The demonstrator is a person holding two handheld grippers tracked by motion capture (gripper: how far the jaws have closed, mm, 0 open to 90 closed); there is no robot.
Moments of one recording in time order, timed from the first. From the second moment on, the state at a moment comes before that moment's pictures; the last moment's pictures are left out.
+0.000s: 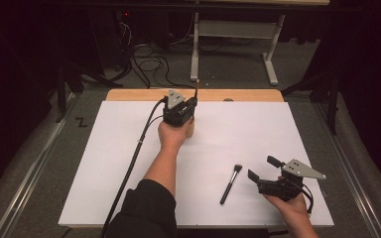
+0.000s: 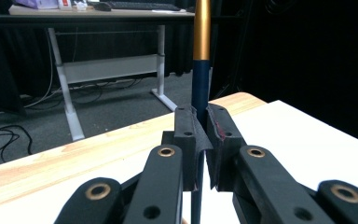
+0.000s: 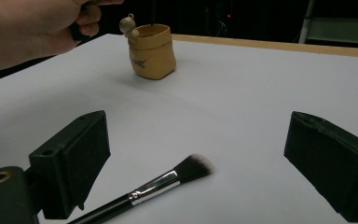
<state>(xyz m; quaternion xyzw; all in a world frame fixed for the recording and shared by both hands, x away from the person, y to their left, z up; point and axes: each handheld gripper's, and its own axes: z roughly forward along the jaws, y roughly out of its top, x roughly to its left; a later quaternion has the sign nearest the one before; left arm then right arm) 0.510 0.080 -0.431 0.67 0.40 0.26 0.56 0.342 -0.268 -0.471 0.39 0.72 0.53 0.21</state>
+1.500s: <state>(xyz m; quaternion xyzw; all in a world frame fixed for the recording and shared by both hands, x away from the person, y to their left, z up) 0.498 0.094 -0.476 0.67 0.42 0.28 0.54 0.342 -0.266 -0.472 0.39 0.73 0.53 0.20</state>
